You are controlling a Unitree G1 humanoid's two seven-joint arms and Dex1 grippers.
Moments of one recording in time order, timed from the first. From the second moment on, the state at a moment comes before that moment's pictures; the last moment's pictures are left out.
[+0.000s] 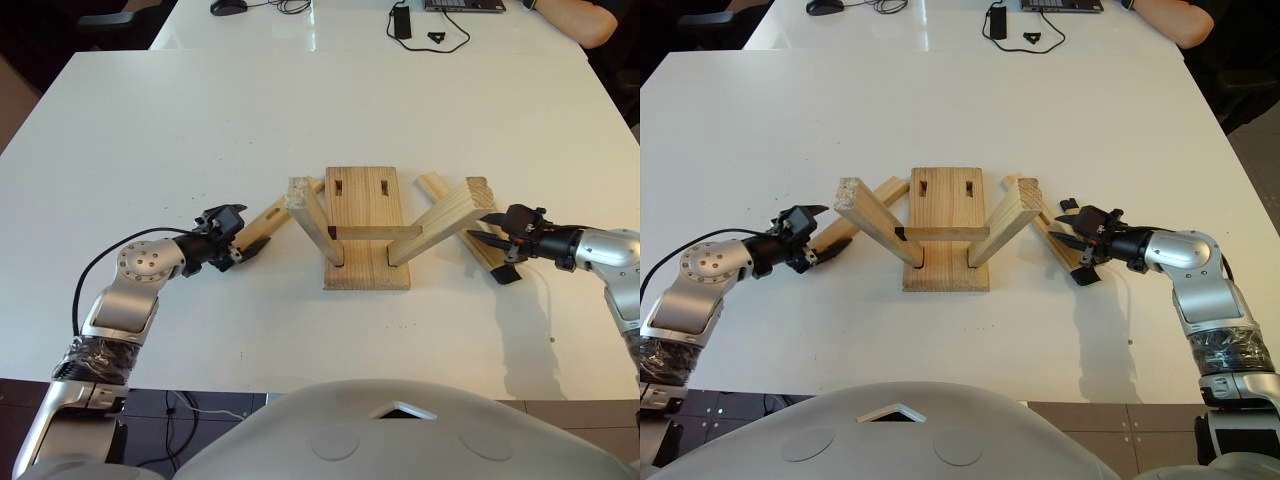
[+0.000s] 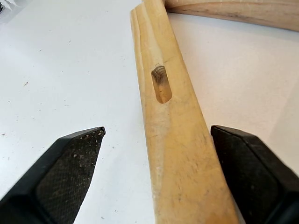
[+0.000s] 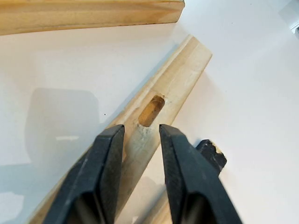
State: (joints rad) left arm 0.02 0.72 -0.10 0.04 -0.10 0.13 -0.73; right arm -0.02 -0.85 0.07 0.17 0.10 -0.08 0.94
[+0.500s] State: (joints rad) left arm 0.02 0.59 -0.09 -0.36 -0.33 0.43 -0.75; right arm 0.08 -0.89 0.08 -0.09 0.09 0.04 1.00
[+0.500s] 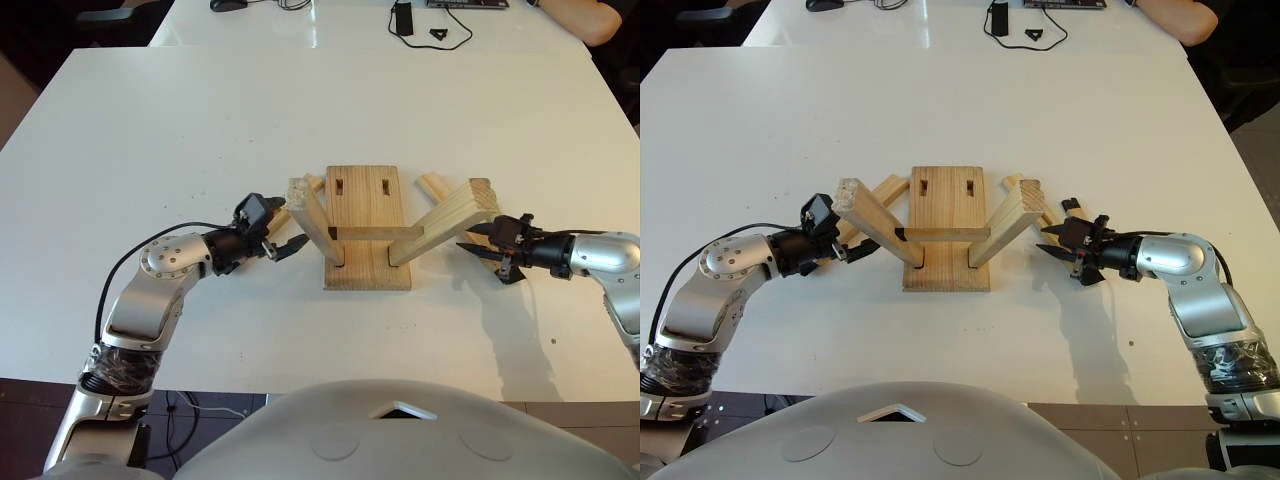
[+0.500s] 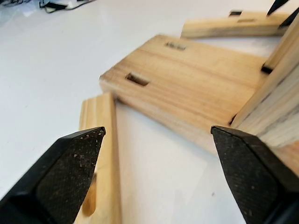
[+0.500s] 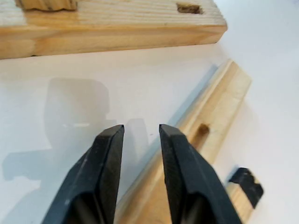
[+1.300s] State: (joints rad) left arm -0.13 0.36 -0.35 -0.49 -0.33 0.60 -0.62; right arm 0.15 -0.84 0.15 -0.24 0.15 0.16 1.05
